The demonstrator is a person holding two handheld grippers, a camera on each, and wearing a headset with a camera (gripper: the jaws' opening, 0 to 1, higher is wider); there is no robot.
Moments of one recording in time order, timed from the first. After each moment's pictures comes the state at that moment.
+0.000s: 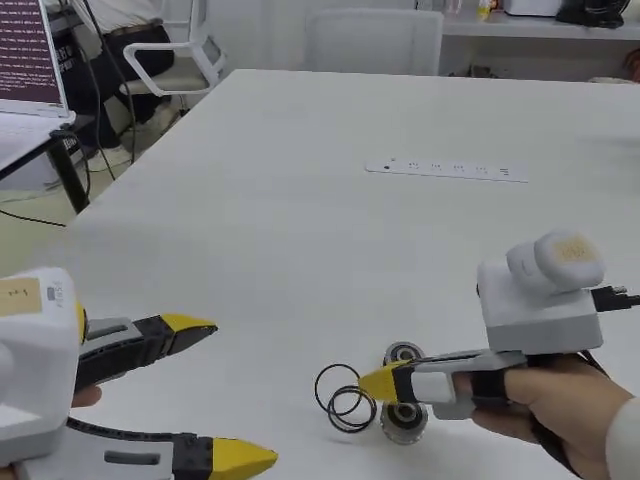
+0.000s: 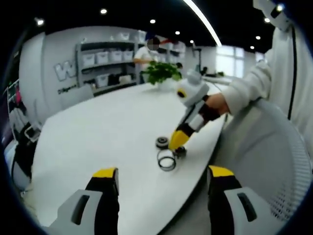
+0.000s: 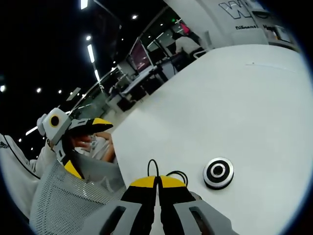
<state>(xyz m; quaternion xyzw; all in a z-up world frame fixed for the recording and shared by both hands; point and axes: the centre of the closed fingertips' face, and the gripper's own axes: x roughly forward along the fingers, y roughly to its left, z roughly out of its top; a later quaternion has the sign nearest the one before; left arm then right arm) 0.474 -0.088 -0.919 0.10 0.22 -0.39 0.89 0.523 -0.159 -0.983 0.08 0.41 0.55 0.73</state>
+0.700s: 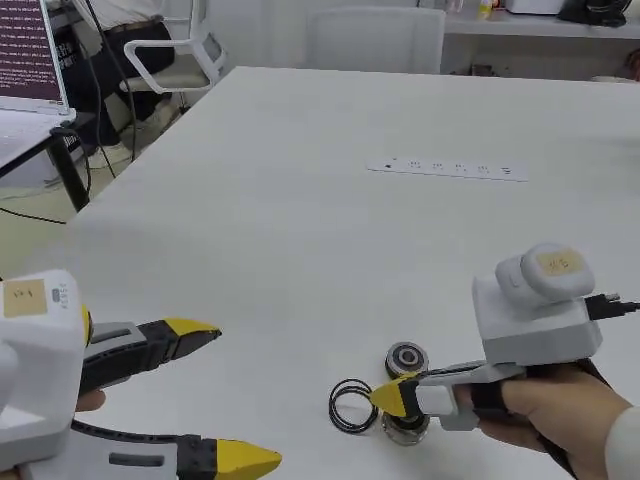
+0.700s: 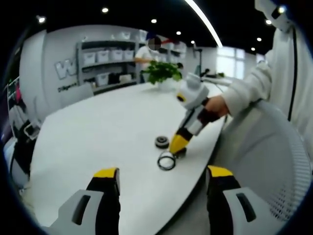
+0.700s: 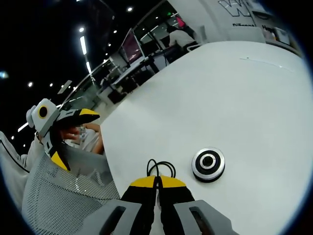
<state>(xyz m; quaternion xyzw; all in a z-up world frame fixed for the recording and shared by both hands) 0.473 -0.089 -0.921 0.09 0.22 -0.39 0.89 0.525 -0.169 -1.002 0.04 0.43 0.52 0.74</state>
